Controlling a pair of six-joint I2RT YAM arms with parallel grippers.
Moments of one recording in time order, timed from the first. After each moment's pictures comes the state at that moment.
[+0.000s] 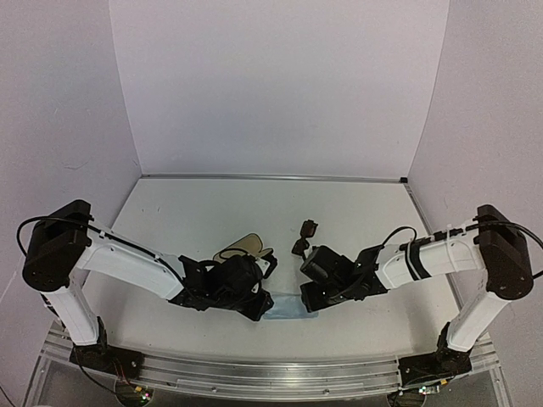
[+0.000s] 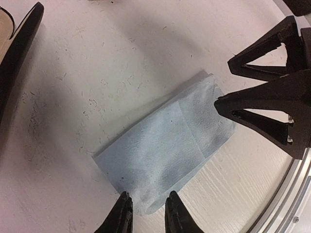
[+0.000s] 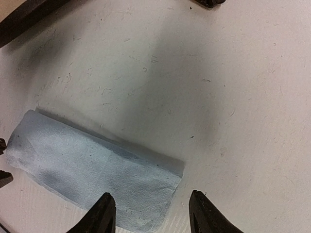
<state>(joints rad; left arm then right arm) -1.22 1.75 0.90 0.00 -0.12 -0.58 1.08 1.66 0.84 -0.30 0.25 0.65</state>
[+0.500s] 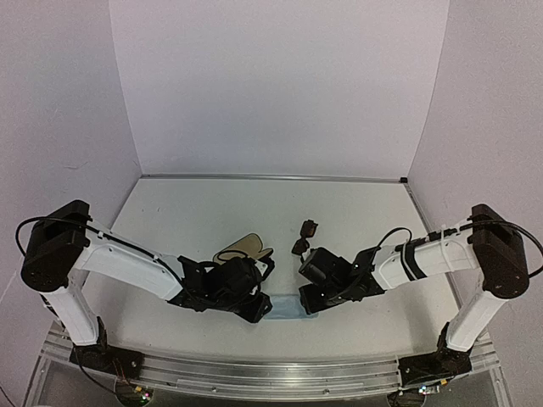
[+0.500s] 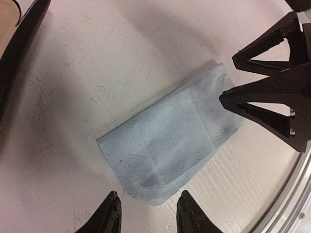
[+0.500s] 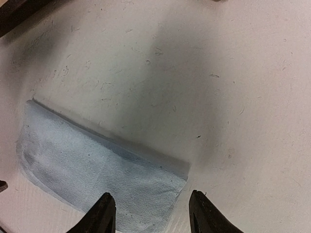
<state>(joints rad) -1.23 1.74 0.89 -0.04 -0.12 -0.59 1.07 1.69 0.84 -0.28 0.22 0.64</state>
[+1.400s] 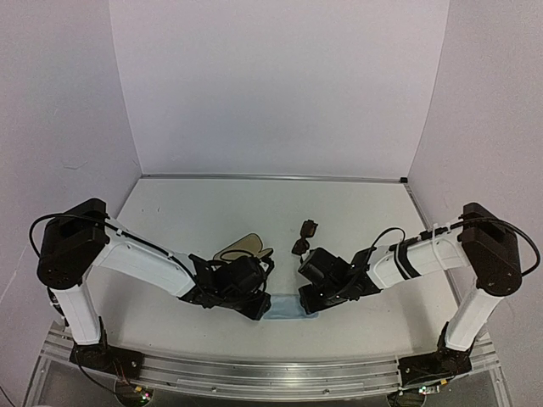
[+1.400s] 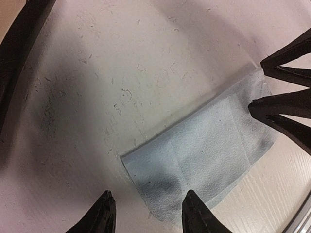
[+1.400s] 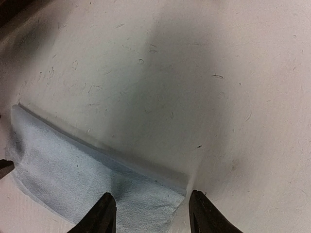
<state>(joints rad) -1.18 1.83 0.94 -0.08 -0.15 -0.57 1.05 1.73 0.84 -0.25 0.20 0.63</state>
